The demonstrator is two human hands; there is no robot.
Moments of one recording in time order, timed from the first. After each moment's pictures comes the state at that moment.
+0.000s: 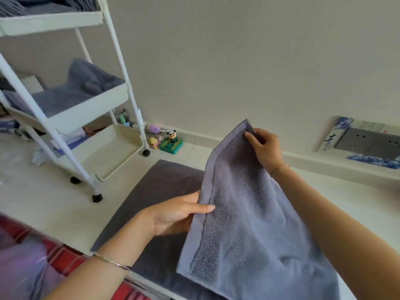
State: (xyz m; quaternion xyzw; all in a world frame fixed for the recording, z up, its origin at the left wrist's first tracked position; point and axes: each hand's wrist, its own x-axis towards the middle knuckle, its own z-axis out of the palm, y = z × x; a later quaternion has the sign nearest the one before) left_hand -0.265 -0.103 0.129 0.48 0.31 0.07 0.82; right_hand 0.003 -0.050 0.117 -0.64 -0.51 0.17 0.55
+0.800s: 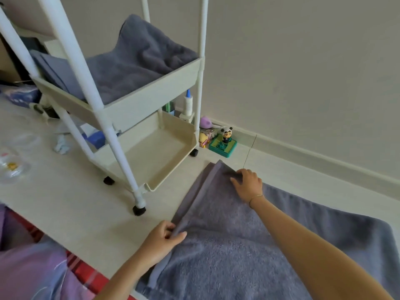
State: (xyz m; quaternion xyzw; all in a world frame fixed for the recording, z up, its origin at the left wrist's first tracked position) left_hand -0.466 0.034 -0.059 0.55 0.61 0.12 0.55; right_hand -0.177 0.122 -0.075 -0.80 -0.56 0.15 0.13
